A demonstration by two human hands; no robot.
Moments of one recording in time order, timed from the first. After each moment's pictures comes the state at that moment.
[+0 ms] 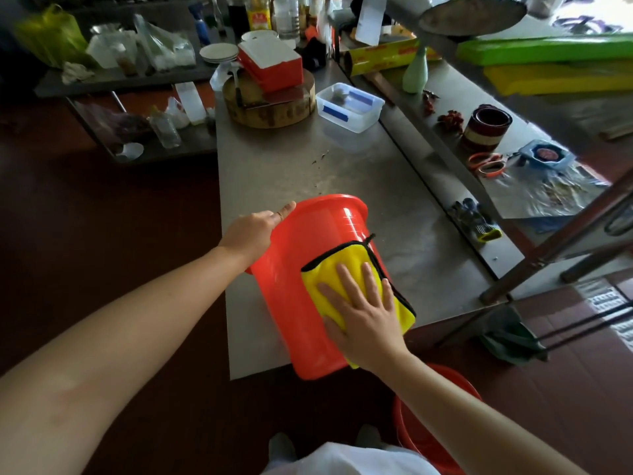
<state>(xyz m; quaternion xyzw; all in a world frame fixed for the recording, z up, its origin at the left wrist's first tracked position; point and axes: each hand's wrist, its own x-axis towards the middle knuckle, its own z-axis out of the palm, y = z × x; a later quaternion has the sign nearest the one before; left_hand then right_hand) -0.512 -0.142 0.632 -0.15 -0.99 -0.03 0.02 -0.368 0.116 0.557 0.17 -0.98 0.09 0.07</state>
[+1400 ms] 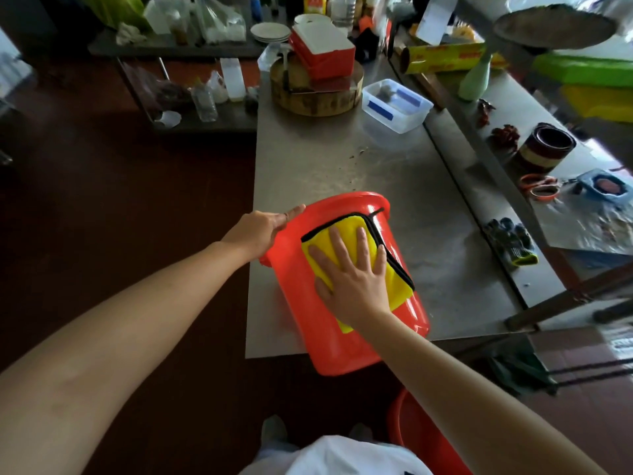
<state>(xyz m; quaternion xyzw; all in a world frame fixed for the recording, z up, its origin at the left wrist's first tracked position) -0.488 -0.214 0.610 -0.09 -0.97 -0.23 -0.03 -0.429 0.038 0.578 0.22 -0.97 0.04 0.06</state>
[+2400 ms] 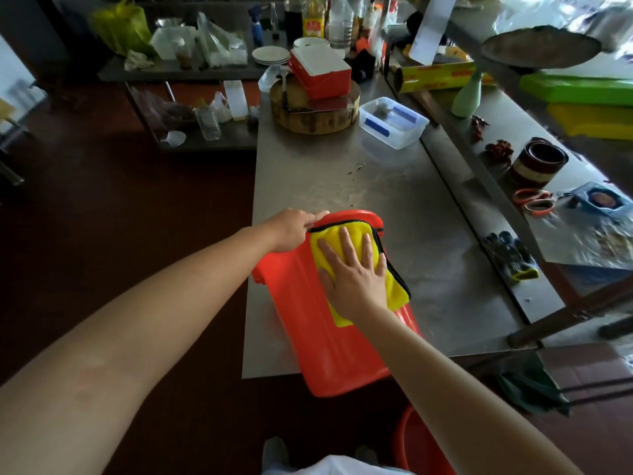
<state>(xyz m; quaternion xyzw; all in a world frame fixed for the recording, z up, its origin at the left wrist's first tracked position) -0.548 -0.154 0.648 -0.12 -0.96 -0.21 -0.11 -0.466 0.042 0.591 0.14 -0.98 0.12 0.00</state>
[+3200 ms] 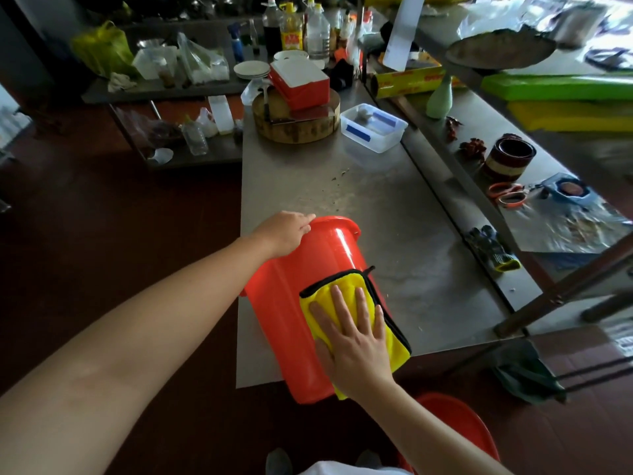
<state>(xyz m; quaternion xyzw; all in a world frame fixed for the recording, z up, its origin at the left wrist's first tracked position) -0.541 -0.121 0.666 -0.12 -0.98 -0.17 -0.07 -0.358 0.086 0.566 0.17 -0.98 0.10 0.03</state>
